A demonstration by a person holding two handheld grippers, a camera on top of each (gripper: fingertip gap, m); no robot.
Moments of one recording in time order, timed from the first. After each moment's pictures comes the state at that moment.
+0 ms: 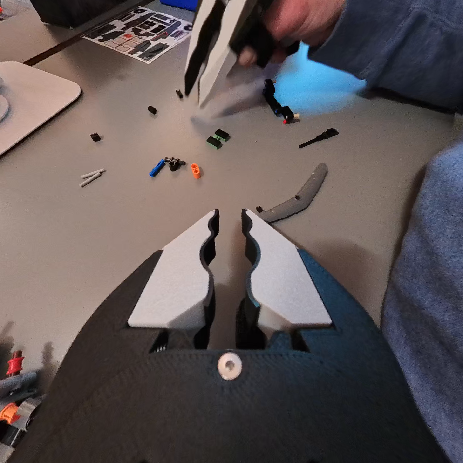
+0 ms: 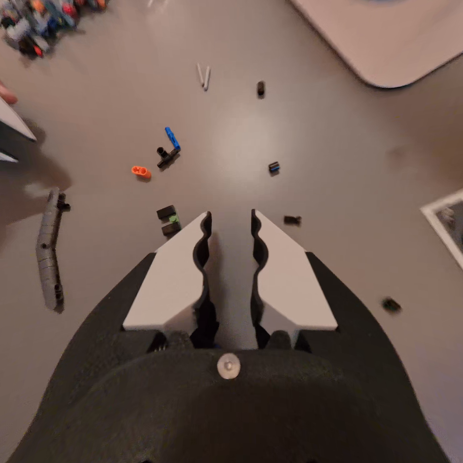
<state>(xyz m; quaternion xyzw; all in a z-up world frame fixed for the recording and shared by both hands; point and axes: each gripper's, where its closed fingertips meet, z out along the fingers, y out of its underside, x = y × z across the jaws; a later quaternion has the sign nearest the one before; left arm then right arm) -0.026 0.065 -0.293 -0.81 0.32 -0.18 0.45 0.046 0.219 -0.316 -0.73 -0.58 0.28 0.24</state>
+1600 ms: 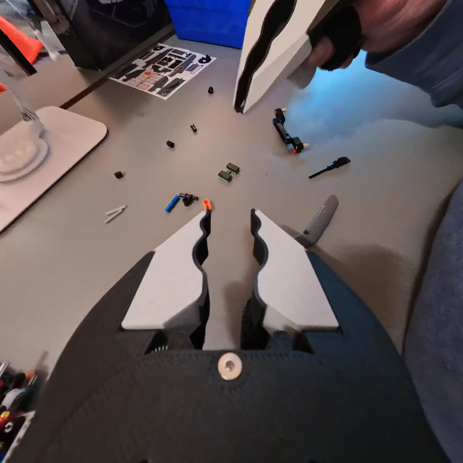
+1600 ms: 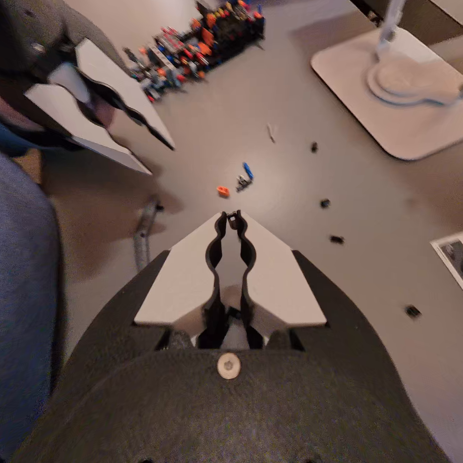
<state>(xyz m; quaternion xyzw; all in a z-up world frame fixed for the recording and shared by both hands) -0.011 0.089 -0.270 -0.81 0.32 -0.14 0.47 0.051 0.152 -0.252 -0.66 -0.61 0.33 0.29</state>
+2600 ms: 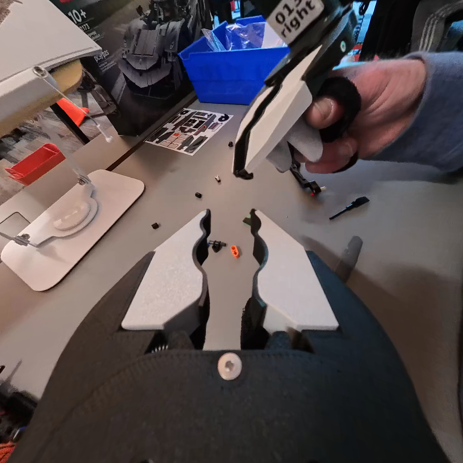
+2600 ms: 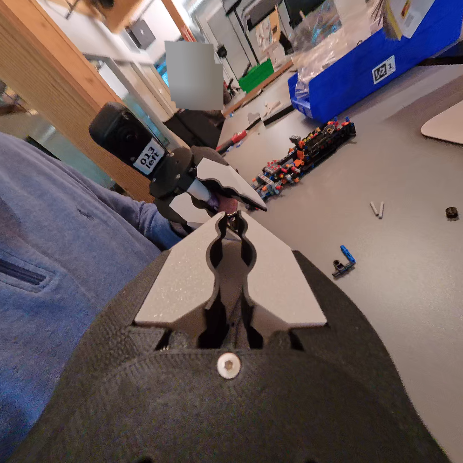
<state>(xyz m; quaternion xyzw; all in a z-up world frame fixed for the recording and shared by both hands) -0.005 0.122 -0.228 -0.76 0.34 -0.12 0.54 0.001 0.116 -0.196 -0.58 -0.45 0.65 0.21</state>
